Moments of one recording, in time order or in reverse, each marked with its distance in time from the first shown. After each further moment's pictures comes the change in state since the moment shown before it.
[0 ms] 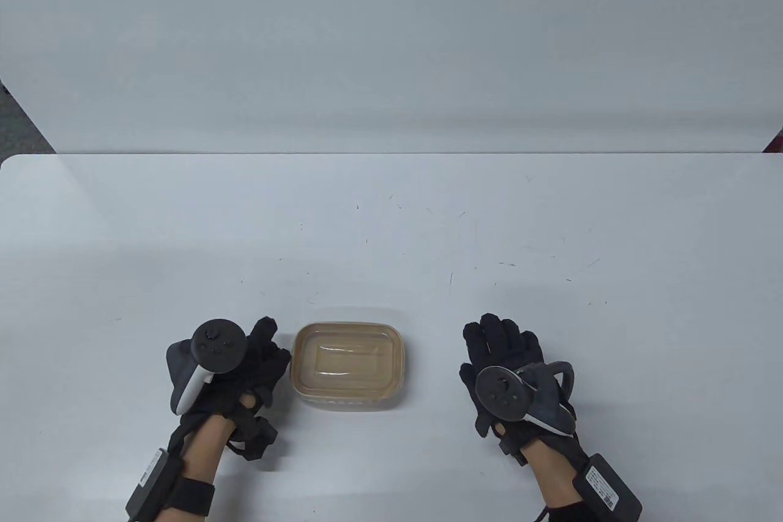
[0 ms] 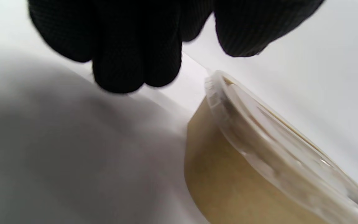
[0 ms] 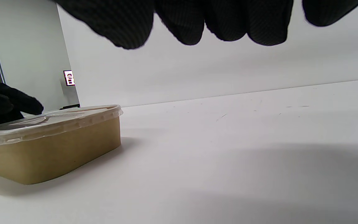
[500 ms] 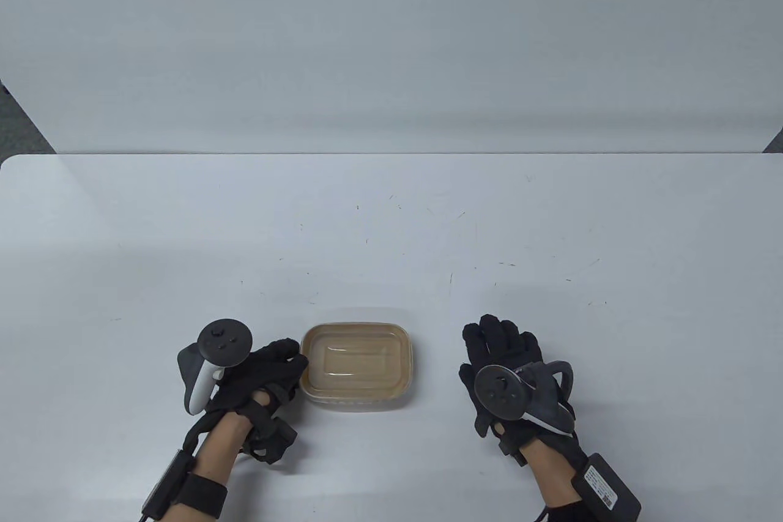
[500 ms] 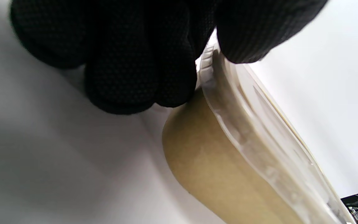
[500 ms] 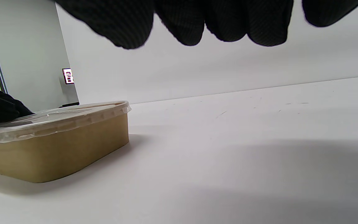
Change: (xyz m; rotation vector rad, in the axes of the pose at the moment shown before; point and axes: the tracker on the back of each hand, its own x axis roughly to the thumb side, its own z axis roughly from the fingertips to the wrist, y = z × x) left_hand 0.002 -0.026 -0.005 -0.131 0.051 0.199; right_hand 0.000 0.000 0.000 0.008 0.003 -0.003
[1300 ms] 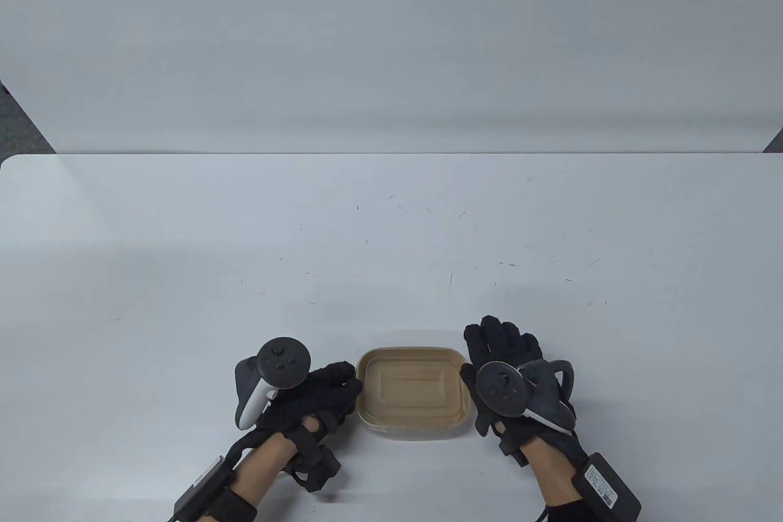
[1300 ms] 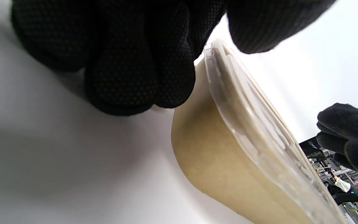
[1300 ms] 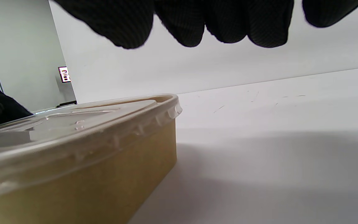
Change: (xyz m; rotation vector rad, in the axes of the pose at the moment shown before) left_hand 0.041 -0.058 0.018 -0.124 -0.128 -0.046; right_hand -0.003 0.001 -0.001 0.026 0.017 -0.016
